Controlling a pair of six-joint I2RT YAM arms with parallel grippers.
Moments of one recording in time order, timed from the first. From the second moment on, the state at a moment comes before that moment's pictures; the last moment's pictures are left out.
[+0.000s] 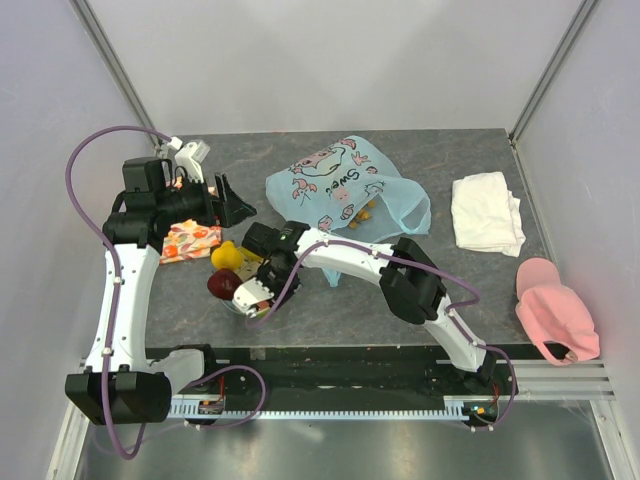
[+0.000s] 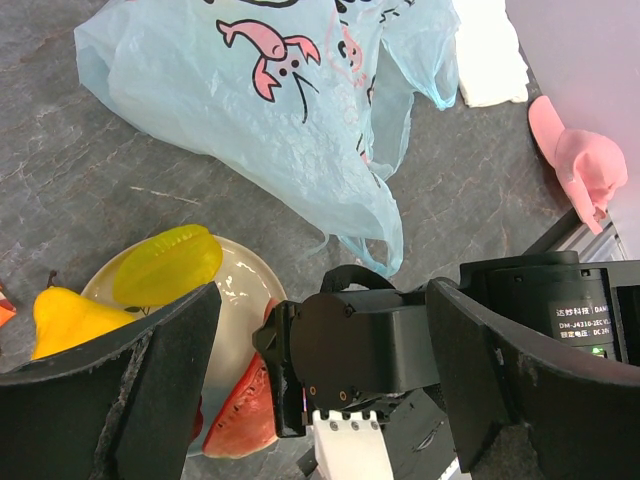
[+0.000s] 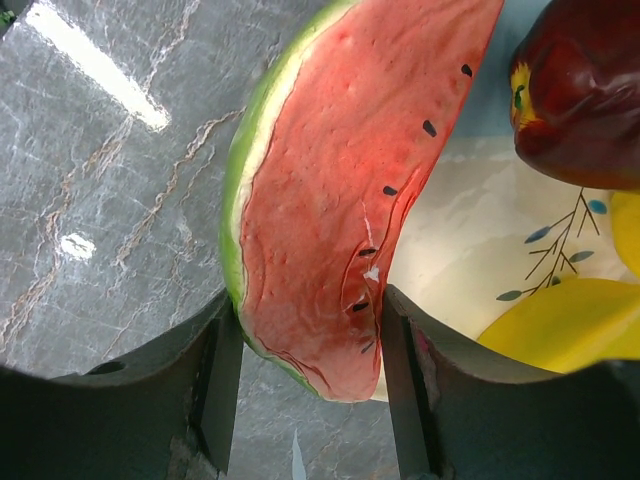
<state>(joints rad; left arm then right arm) 0.05 1.12 1.25 -0.76 0.74 -0.07 1.08 2.27 1.97 -0.99 -0.31 -1.33</state>
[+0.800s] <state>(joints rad) 0.06 1.13 1.25 -0.75 0.76 -0.09 1.07 2.10 1.82 -0.90 -0.29 -1.18</state>
